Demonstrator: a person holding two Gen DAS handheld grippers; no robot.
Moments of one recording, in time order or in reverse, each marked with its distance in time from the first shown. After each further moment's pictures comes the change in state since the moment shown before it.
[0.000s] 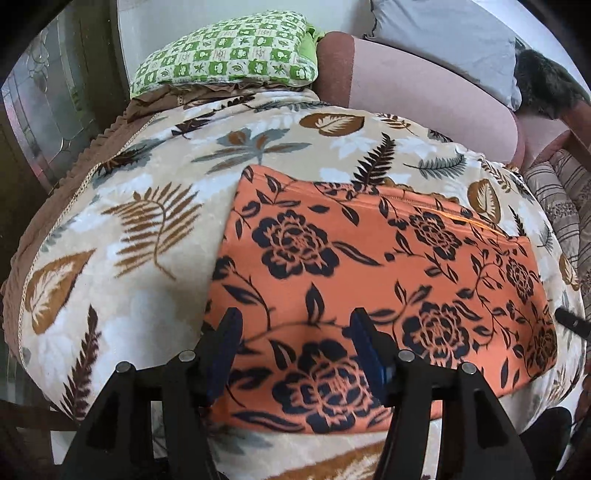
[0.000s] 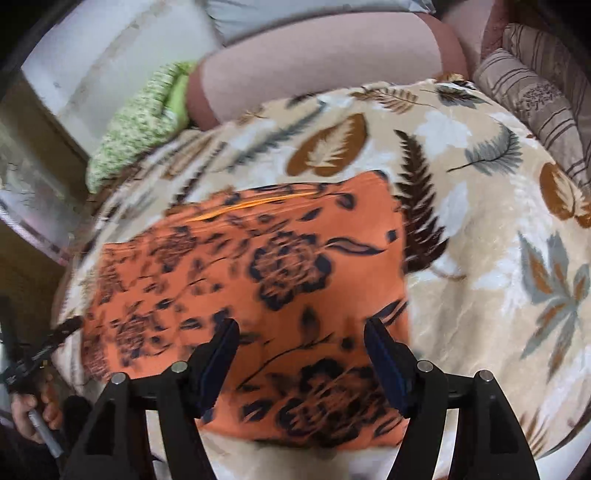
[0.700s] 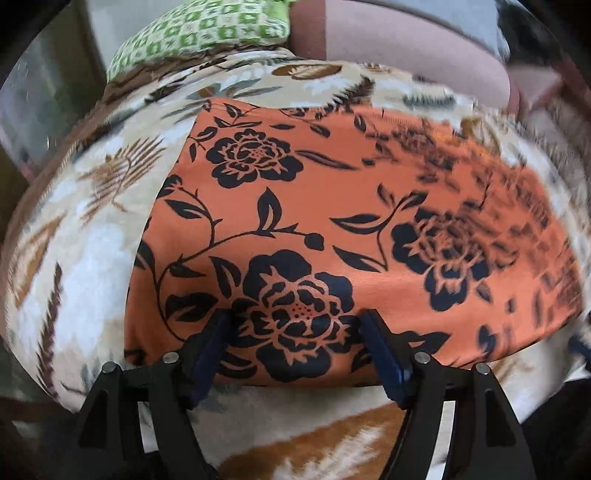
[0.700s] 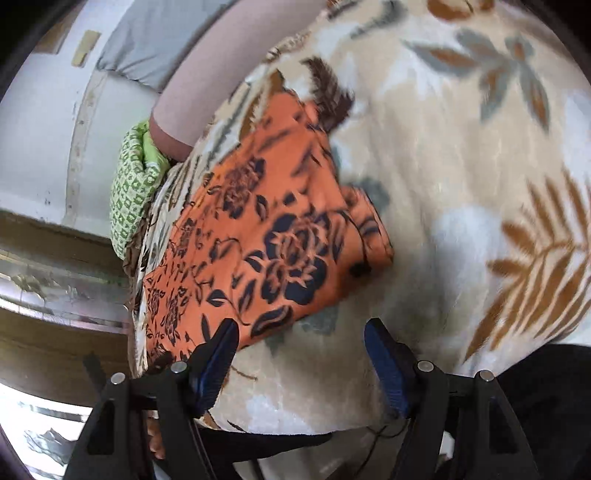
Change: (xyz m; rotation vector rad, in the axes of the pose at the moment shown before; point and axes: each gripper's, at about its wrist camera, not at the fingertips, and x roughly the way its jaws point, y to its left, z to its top) left arm 0.040 -0.037 -0.054 0.116 0.096 0.054; right arm 0.001 -0.069 -0.096 0.523 0.035 0.235
